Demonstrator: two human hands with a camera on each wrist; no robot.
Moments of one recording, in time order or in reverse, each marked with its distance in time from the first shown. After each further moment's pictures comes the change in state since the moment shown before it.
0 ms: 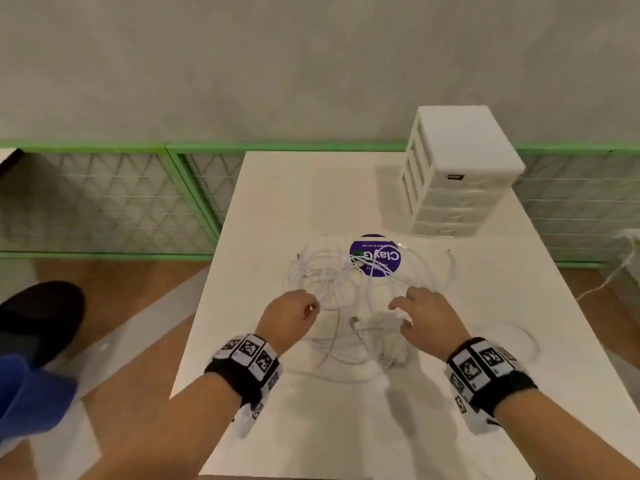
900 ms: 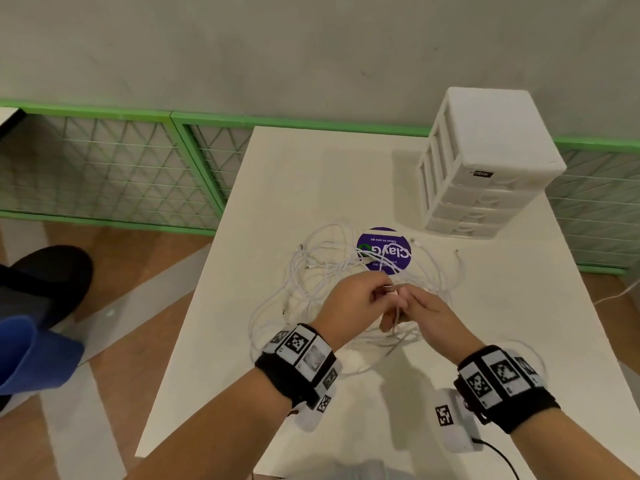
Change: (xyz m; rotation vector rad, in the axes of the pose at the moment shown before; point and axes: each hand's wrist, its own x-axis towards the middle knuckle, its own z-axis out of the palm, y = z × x) left_hand 0.037 0.099 0.012 -0.536 0.005 0.092; right_hand 0.011 -0.020 -0.034 1.240 -0.093 0.189
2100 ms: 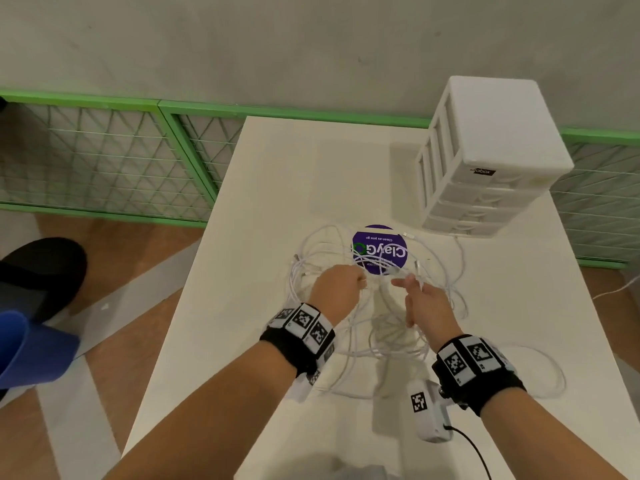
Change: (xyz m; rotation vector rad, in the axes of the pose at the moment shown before) left_hand 0.049 -0.043 0.005 0.538 -0.121 -0.221; right_hand 0.042 0.033 -0.012 -0.016 0.403 0.294
